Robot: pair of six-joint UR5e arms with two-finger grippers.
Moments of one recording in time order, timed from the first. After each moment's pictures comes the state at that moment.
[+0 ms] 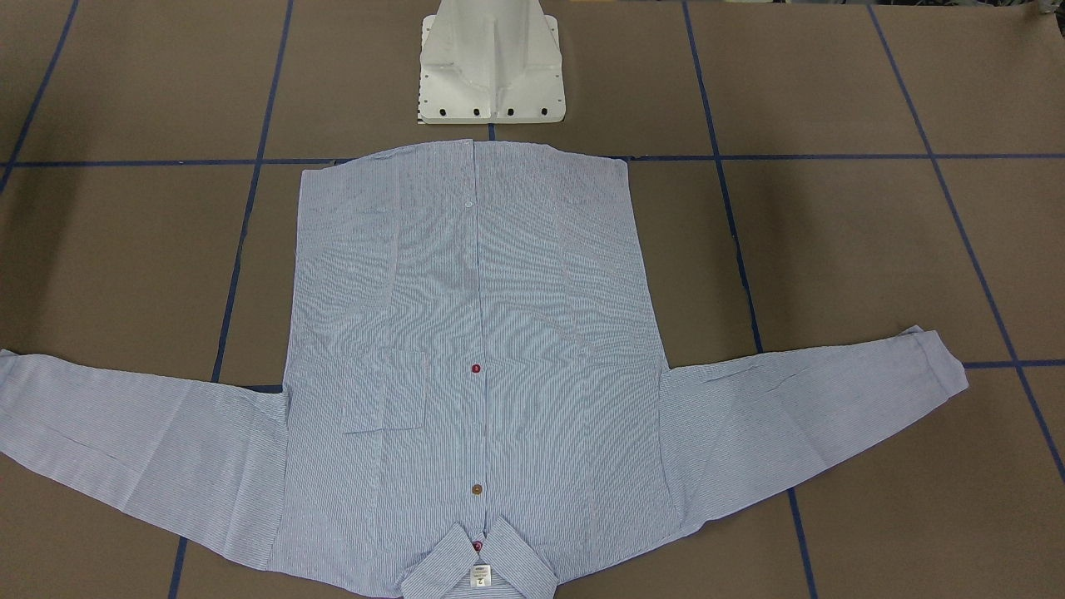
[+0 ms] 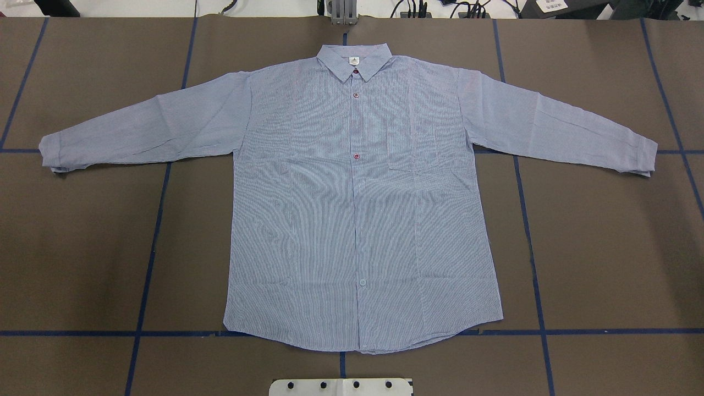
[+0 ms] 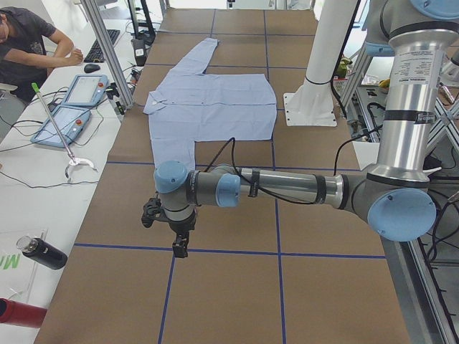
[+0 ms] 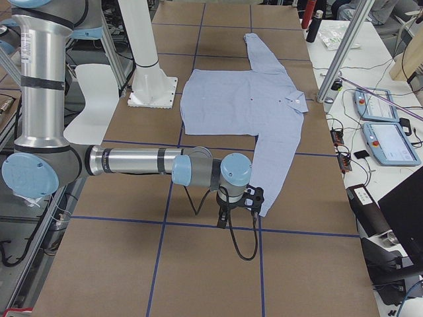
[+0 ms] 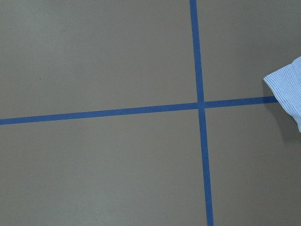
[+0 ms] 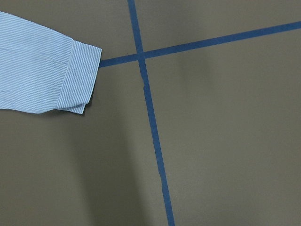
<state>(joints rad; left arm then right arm) -1.53 -1.63 -1.57 -1.54 -2.23 0.02 1.56 -1.66 1.71 -1.67 2.38 0.15</state>
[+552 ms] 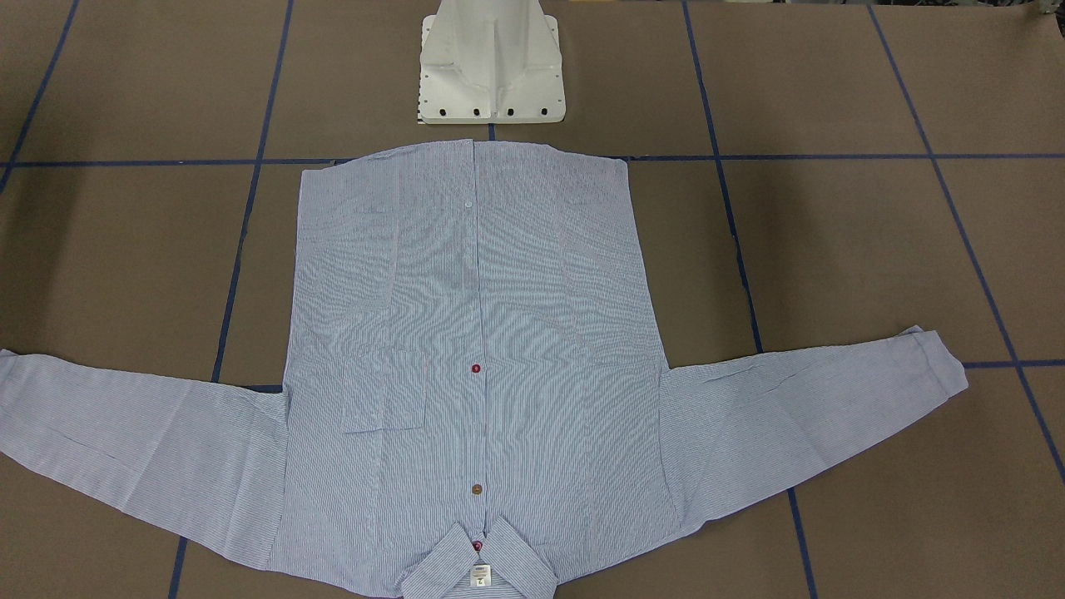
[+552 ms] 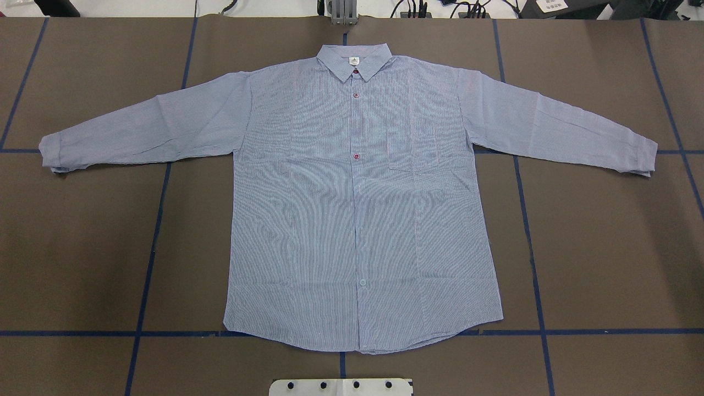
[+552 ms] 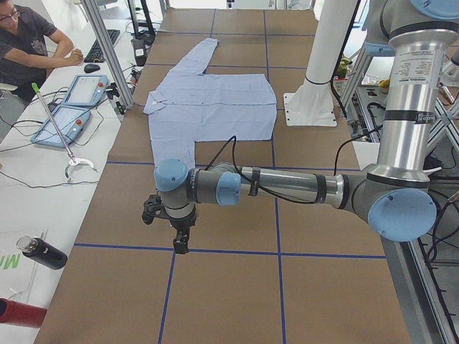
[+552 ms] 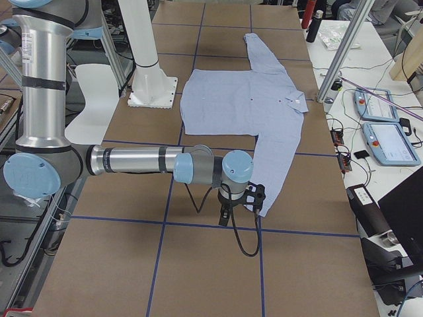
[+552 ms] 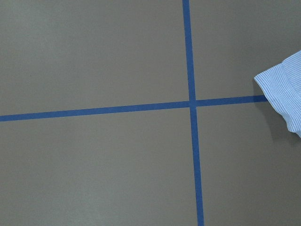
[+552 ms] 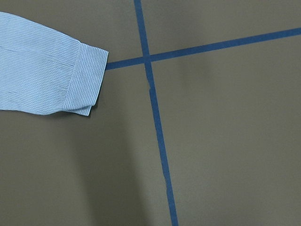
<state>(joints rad) -1.53 -1.64 -1.60 -1.54 -2.27 0.02 1.55 -1.65 1.71 -1.66 2.38 0.16</state>
